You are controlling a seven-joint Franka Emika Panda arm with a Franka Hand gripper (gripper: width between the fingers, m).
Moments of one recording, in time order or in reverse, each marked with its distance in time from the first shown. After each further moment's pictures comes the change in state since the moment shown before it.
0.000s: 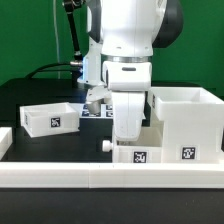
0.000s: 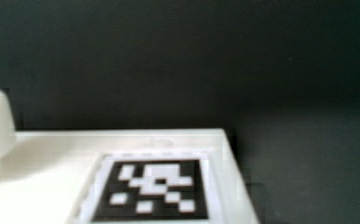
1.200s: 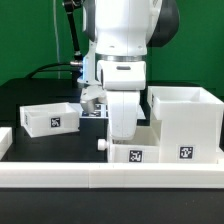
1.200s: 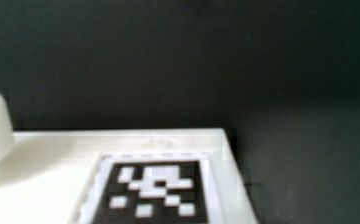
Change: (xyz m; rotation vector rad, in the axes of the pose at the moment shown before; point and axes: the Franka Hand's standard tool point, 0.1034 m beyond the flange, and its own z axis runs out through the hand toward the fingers) arm -0.010 -0.003 -0.001 0.001 0.001 -0.026
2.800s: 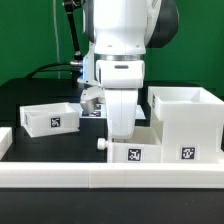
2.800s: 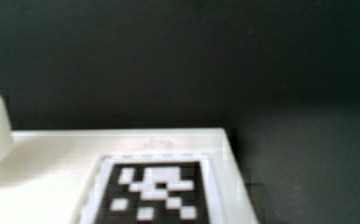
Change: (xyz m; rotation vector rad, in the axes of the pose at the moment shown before) arm 0.002 0.001 0.000 -0.028 0.017 0.026
